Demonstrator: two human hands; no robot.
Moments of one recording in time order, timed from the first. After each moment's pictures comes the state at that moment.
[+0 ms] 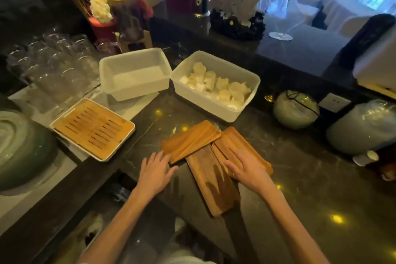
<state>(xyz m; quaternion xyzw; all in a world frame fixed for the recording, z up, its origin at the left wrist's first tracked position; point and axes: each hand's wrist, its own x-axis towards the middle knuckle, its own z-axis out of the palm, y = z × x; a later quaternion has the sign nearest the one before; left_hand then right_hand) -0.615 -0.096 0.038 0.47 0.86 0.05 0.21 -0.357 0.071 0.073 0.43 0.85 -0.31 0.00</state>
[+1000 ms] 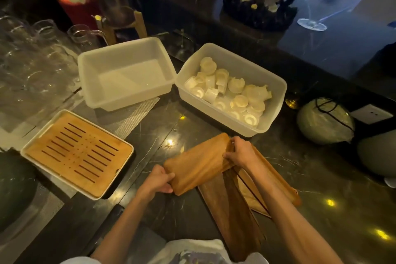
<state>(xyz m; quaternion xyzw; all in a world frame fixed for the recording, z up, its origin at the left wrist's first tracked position) -0.731 -0.005 -0.027 0.07 0.79 0.25 0.56 -0.529 0.199 -0.006 0.57 0.74 -0.33 0.12</state>
